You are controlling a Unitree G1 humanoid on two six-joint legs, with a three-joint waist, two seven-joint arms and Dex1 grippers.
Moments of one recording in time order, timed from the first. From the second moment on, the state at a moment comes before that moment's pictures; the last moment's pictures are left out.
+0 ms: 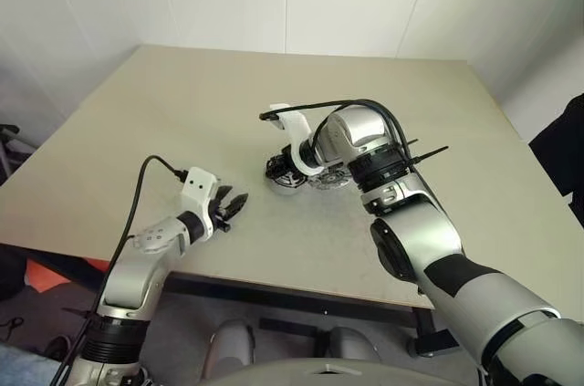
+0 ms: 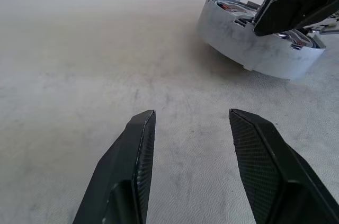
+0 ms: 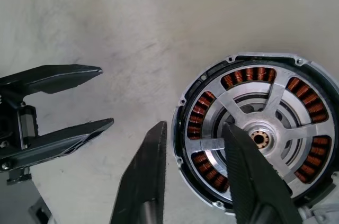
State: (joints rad) left arm -0.07 0.36 -0.01 -0.22 -0.31 0.55 -0.45; right arm -1.13 -0.04 0.15 0.60 0.20 1.38 0.46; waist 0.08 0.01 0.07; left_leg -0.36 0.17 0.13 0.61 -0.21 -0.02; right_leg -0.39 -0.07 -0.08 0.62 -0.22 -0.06
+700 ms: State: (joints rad) left arm -0.14 0.37 0.00 -0.15 -0.30 0.54 -0.48; right arm -1.13 -0.09 0.15 0.30 0.30 1.48 0.50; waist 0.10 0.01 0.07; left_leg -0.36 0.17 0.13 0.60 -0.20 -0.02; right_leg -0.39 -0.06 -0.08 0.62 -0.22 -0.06
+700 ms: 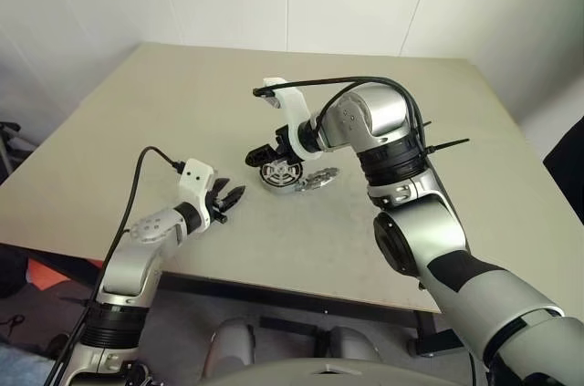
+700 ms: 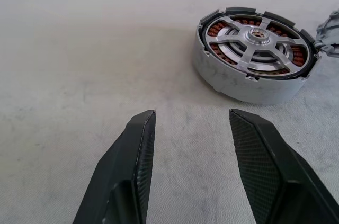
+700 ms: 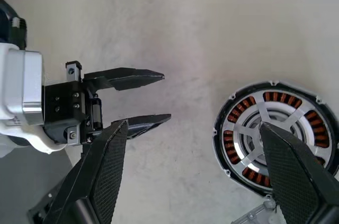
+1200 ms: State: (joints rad) left arm -0.15 0.41 0.02 -0.13 -0.31 0.53 -0.53; right arm -0.89 -0.57 0.41 0.19 0.01 0.56 0.75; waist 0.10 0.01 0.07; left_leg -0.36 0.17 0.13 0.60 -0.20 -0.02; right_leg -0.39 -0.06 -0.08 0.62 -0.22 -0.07
